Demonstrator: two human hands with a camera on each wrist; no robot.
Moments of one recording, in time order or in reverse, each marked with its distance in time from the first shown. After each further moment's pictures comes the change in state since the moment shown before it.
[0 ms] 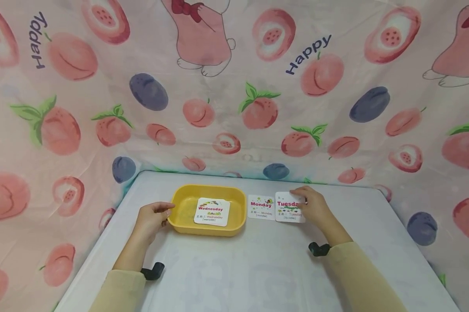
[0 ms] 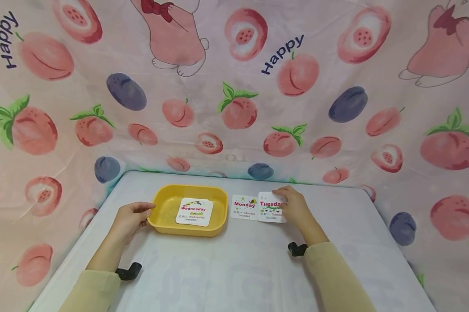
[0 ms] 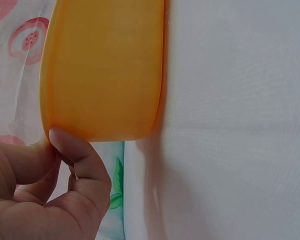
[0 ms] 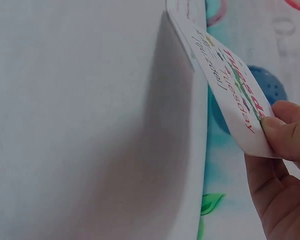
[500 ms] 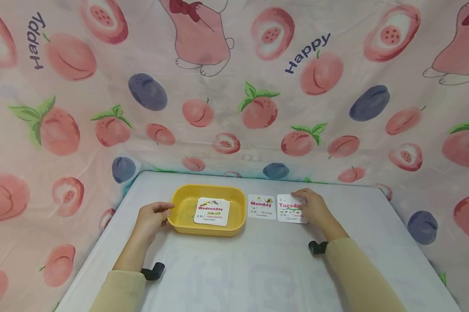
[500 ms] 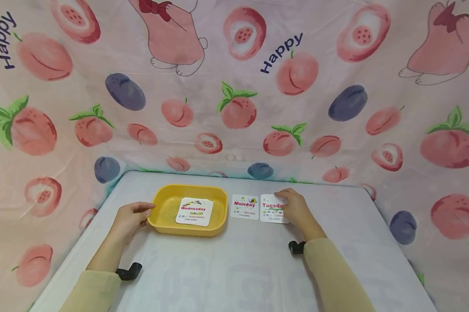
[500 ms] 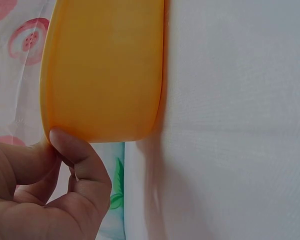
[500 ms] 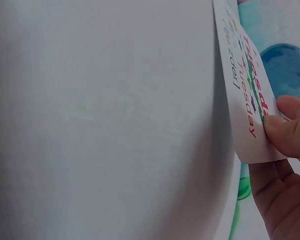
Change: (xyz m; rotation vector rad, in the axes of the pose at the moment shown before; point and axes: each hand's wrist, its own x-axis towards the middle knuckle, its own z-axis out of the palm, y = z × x) left_hand 0.001 -0.002 0.001 0.018 0.011 0.002; right_hand 0.009 0.023 0.013 -0.018 -0.048 0.063
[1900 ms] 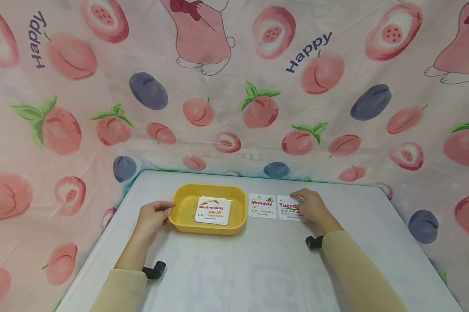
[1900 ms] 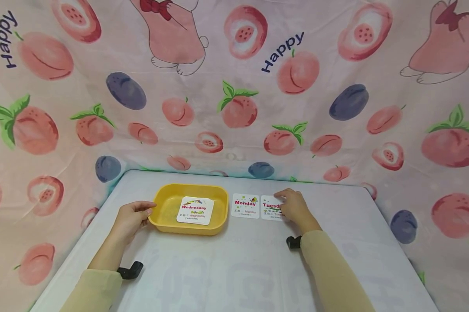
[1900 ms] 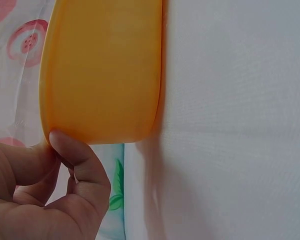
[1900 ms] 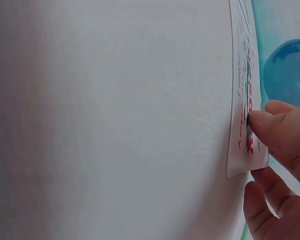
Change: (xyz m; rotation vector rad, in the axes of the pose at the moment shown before) left_hand -0.001 0.002 0.000 0.026 0.005 -0.003; right_hand 0.018 0.003 0.009 -0.099 -0.080 0.131
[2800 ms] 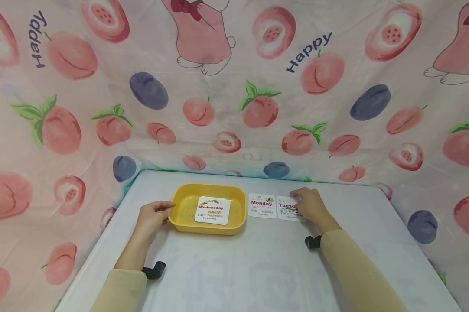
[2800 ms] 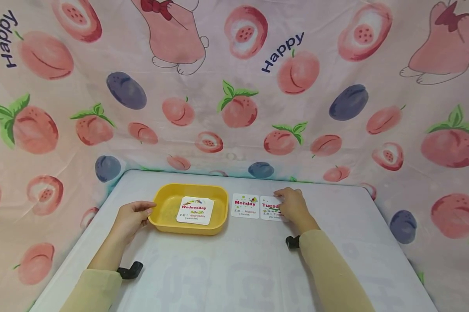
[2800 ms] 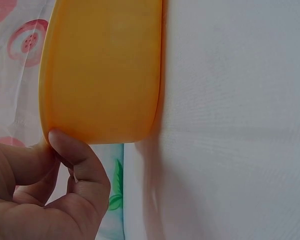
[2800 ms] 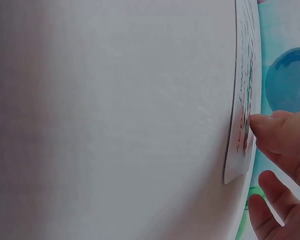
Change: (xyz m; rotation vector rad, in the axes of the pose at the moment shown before) left_hand 0.002 -0.001 -0.001 -0.009 0.000 -0.005; right_hand 0.004 0.000 0.005 -0.006 0.052 0.025
